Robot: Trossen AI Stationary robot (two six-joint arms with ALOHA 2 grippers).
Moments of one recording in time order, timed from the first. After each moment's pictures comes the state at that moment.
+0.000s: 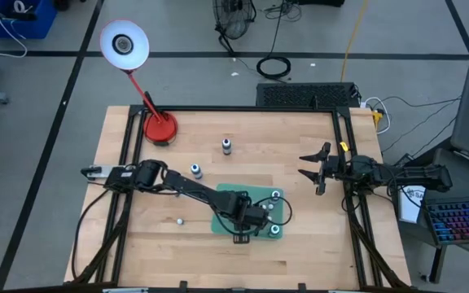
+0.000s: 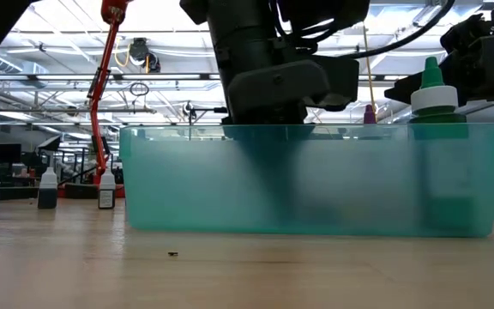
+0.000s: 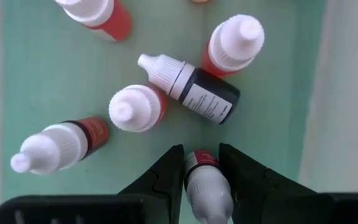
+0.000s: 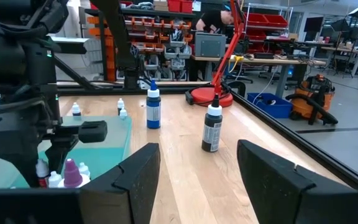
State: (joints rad) left arm -0.27 2.31 1.82 -0.81 -0.04 -0.27; right arm -0.01 0.12 0.02 0.08 0.21 -0.04
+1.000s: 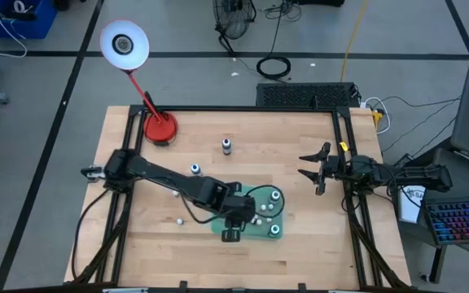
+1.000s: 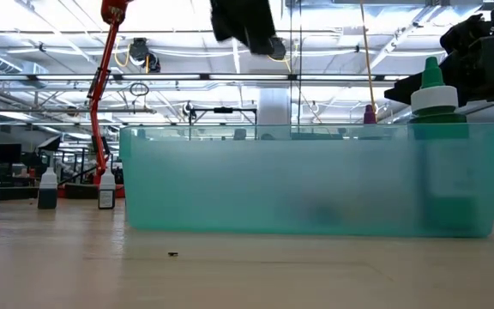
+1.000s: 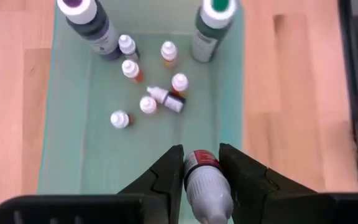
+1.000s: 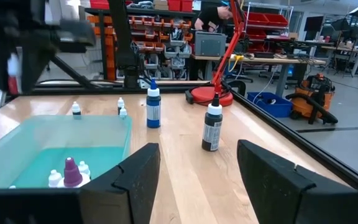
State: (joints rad) left arm -0.31 1.99 1.83 -0.92 -0.05 -0.26; right arm -0.01 0.12 0.02 0.08 0.21 -0.04
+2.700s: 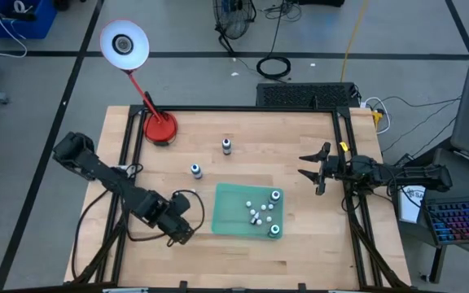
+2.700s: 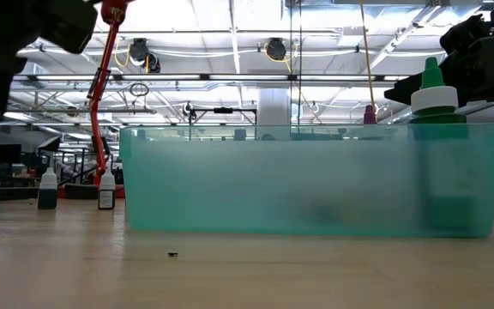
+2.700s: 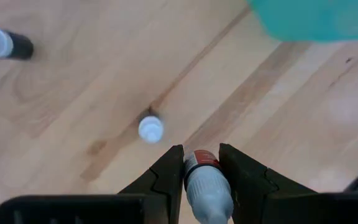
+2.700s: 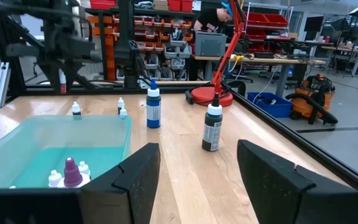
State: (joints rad) left arm -0.58 1.49 1.02 -0.86 -0.08 -1.39; right arm -0.01 0.12 0.02 0.08 0.21 -0.04
